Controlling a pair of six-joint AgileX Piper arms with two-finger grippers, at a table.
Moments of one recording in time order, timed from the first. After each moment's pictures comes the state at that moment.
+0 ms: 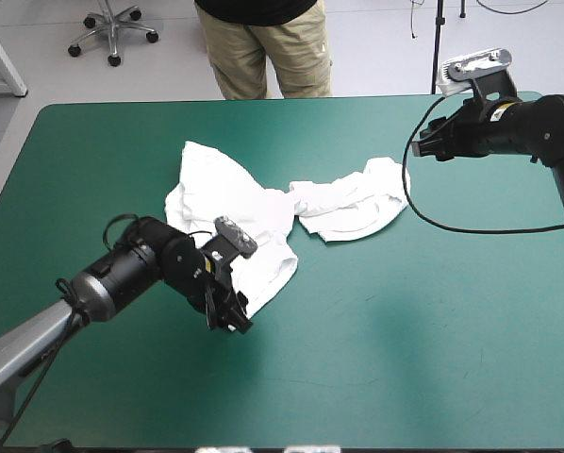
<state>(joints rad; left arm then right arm) -0.62 1.42 -1.07 -0.12 1.00 0.25 0.11 1.48 -1.68 0.23 1.00 -0.30</state>
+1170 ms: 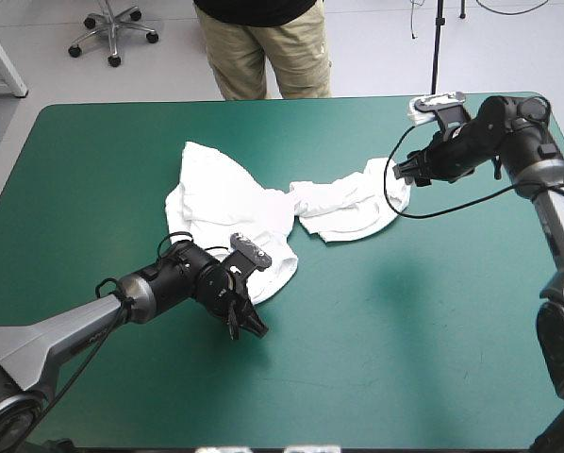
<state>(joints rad) -0.68 1.59 -0.94 -0.01 0.75 0.09 0.11 1.75 -1.69 0.22 1.08 -0.28</state>
